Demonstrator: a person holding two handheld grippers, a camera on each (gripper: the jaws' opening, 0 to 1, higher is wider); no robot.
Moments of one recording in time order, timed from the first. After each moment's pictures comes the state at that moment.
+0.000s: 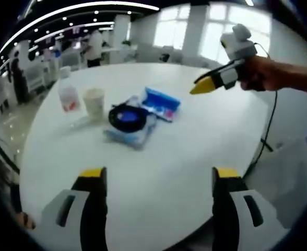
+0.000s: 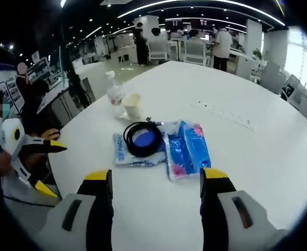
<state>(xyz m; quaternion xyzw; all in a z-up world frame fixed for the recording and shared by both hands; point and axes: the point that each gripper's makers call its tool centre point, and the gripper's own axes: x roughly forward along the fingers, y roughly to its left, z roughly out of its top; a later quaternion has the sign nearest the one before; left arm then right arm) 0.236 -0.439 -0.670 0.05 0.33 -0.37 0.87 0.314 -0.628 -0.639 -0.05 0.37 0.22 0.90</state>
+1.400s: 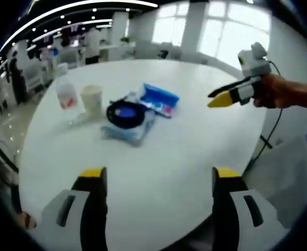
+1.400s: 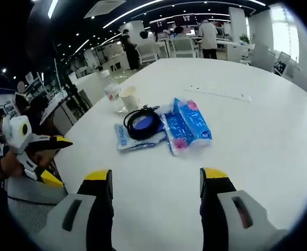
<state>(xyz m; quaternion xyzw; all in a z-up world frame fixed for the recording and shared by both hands) 0.231 -0.441 -0.675 0.06 0.34 -0.38 0.86 0.266 -0.644 -0.666 0.03 0.37 0.19 0.91</state>
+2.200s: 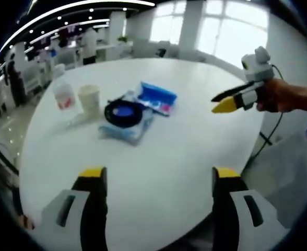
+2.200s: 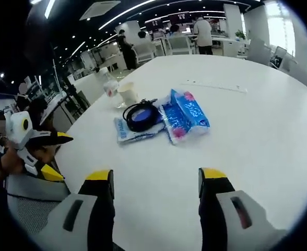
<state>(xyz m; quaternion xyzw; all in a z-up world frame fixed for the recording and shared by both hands) 0.228 -0.442 -0.676 0.07 0.34 -0.38 0.85 0.247 -0.647 -0.676 0.04 0.38 0.18 0.91</state>
